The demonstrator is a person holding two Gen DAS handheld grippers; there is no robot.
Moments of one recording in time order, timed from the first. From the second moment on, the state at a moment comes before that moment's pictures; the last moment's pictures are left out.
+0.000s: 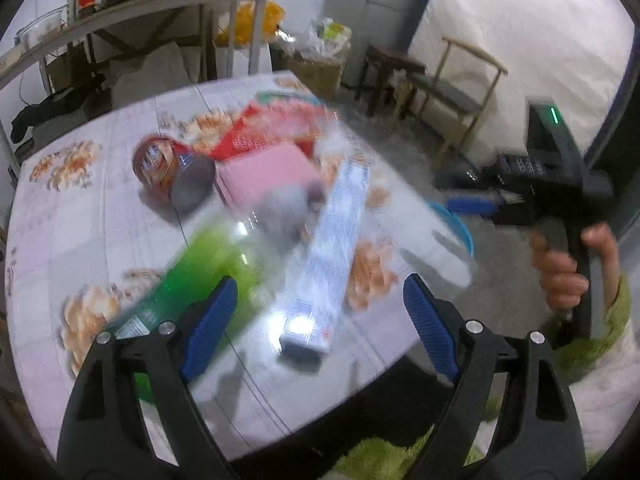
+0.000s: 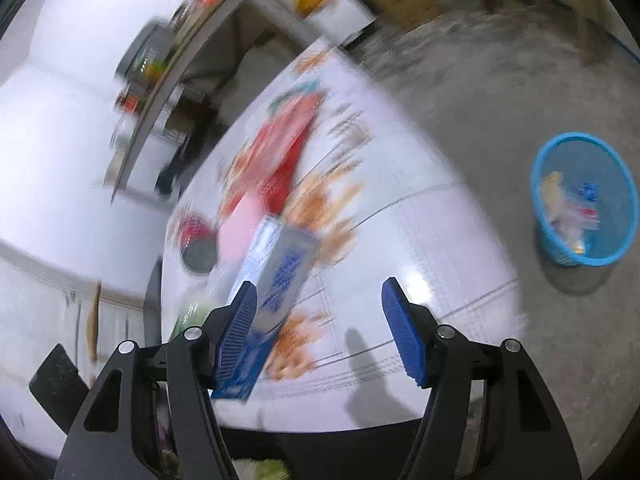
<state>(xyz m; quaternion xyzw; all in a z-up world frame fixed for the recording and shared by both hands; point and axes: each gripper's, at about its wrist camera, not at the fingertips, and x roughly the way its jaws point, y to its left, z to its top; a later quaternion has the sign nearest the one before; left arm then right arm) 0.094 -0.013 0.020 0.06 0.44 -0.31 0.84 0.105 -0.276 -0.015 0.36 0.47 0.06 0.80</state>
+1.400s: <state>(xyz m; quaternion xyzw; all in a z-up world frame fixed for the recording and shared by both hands) 0.241 0.054 0.054 -0.11 0.50 -0.25 0.82 0.149 -0.229 -0.036 0.27 0.52 0.07 0.81</state>
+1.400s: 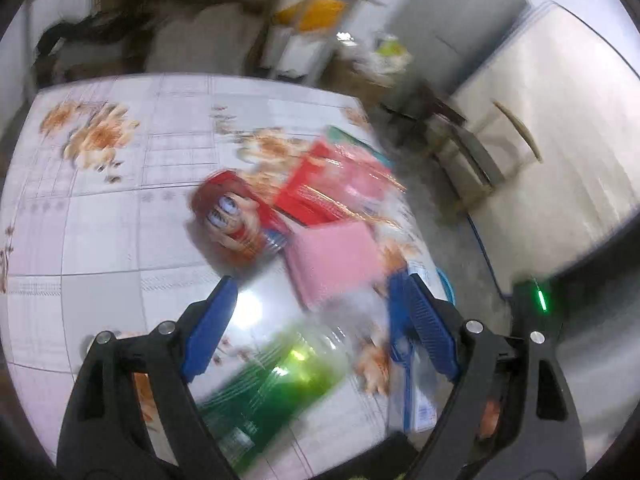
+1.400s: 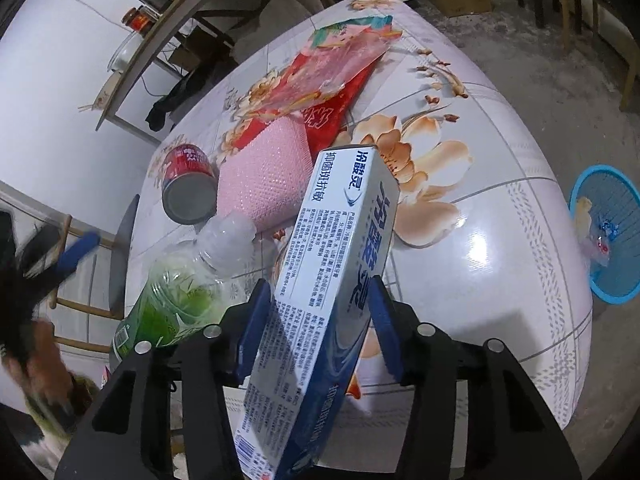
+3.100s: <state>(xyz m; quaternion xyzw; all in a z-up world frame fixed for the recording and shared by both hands) 0.287 0.044 0.049 -0.04 0.48 -0.14 0.87 0.151 -0.230 -0.042 0.25 0.53 0.07 0.81</state>
